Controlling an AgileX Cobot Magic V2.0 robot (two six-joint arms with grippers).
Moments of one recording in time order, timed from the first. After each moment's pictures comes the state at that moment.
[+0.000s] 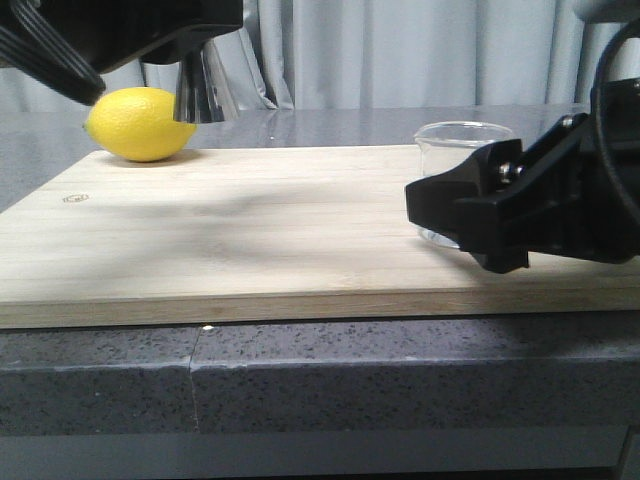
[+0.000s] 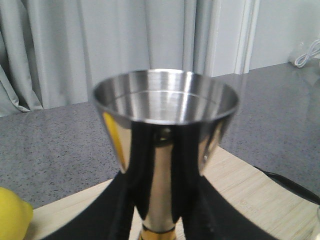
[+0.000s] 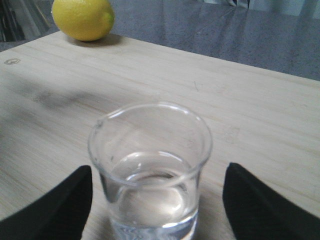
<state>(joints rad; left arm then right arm) -0.78 1.38 -0.60 -0.18 -0.70 0.09 0.62 1.34 -0.28 0.13 -0.79 -0.11</state>
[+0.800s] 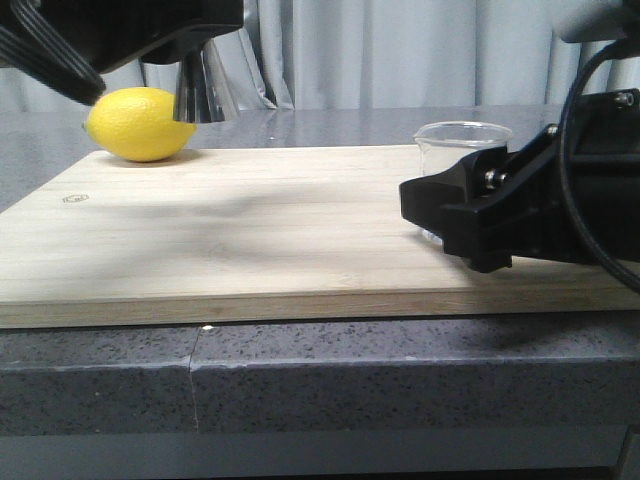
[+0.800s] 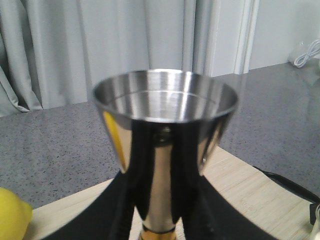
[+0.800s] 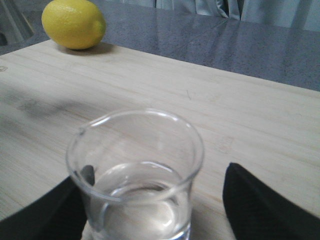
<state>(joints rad) -0.78 1.38 -0.60 -0.18 -0.70 0.09 0.60 1.42 -0.28 0.12 -0.91 -0.11</state>
